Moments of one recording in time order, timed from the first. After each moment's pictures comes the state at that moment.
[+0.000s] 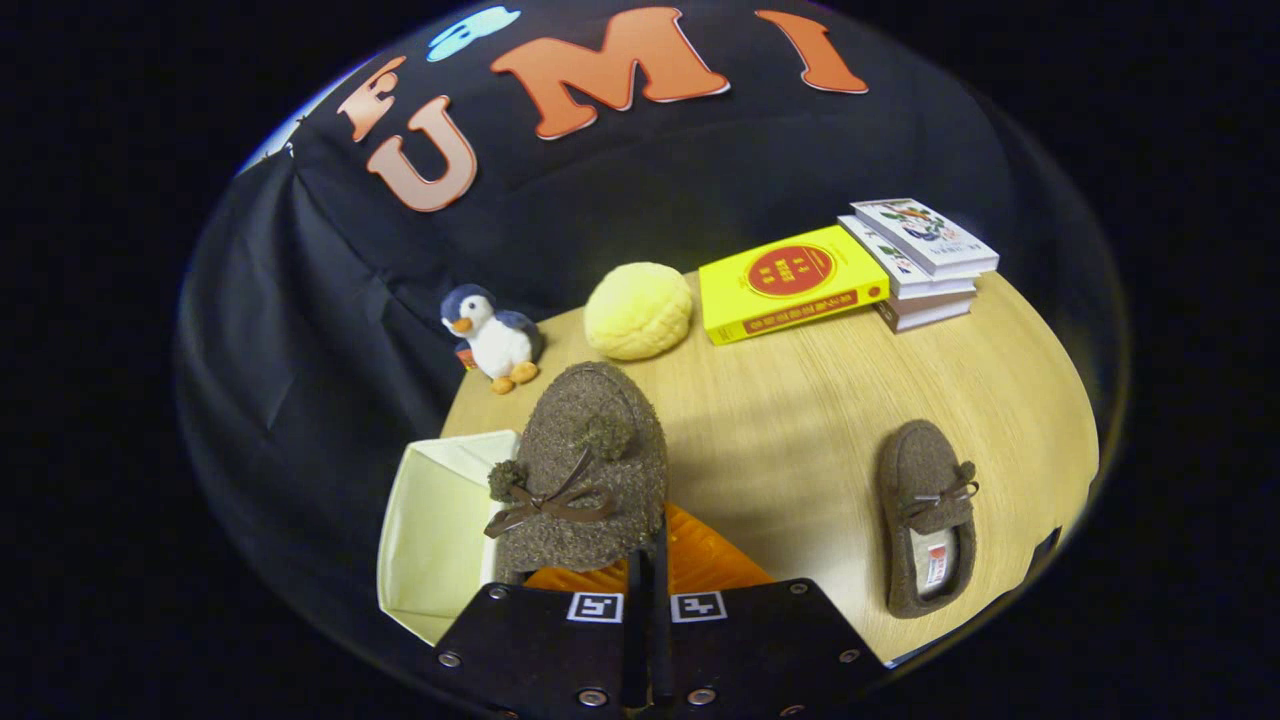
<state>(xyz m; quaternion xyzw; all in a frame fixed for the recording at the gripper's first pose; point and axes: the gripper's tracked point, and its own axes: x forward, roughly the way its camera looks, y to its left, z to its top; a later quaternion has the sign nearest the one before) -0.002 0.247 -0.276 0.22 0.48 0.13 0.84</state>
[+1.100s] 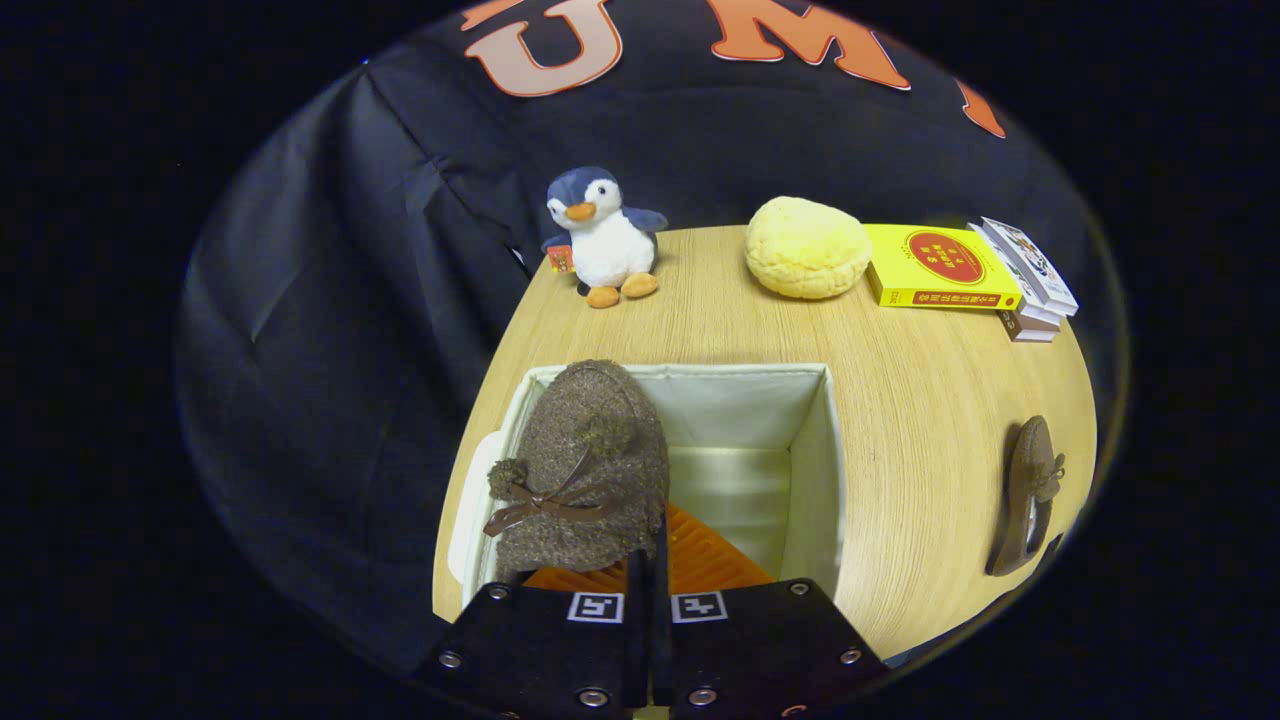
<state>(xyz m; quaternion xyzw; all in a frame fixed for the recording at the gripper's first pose) -0.034 0.452 -0.301 0.11 0.57 0.17 0.80</state>
